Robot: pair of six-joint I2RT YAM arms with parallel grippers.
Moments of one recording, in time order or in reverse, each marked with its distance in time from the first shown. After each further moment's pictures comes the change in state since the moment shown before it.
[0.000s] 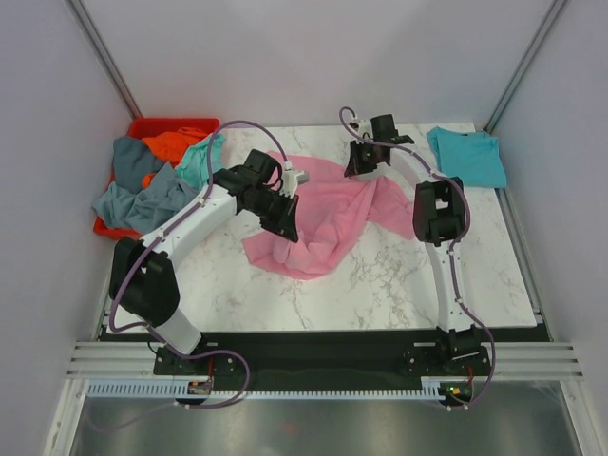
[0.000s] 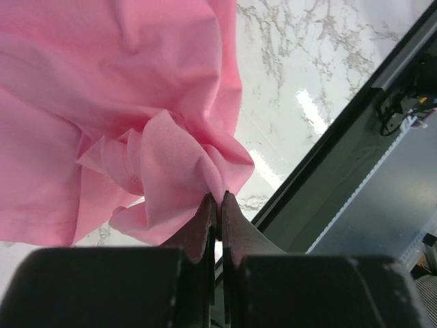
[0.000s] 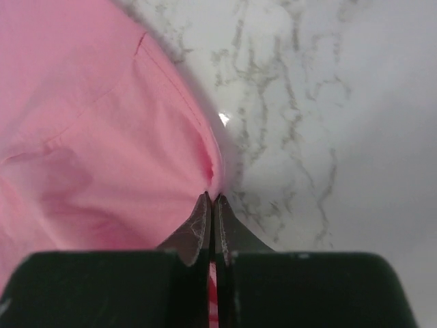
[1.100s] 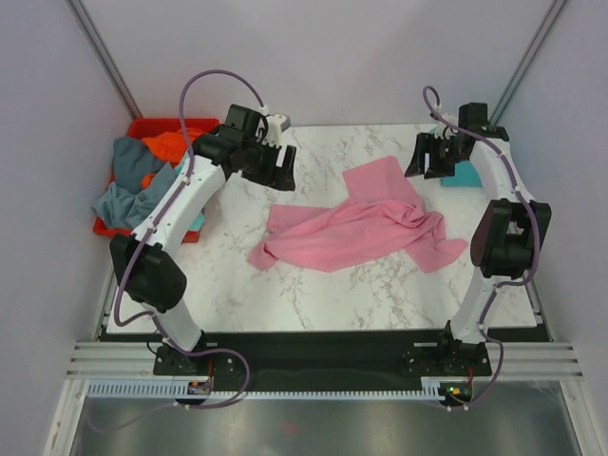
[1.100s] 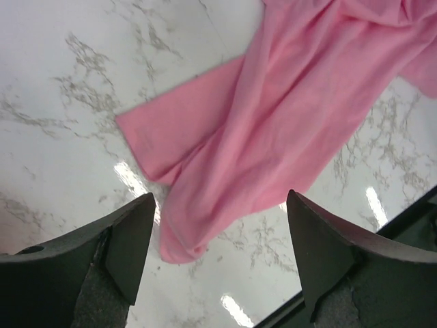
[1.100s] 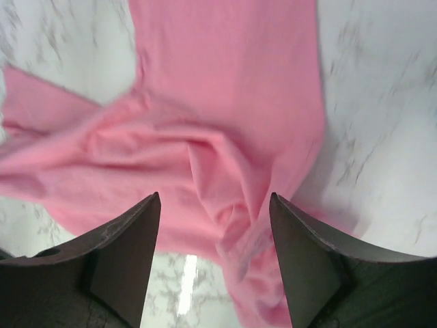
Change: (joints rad) left arm 0.098 0.082 0.350 -0.058 -0.255 -0.007; right arm -0.313 -0.636 -0.530 -0.317 -0.009 -0.061
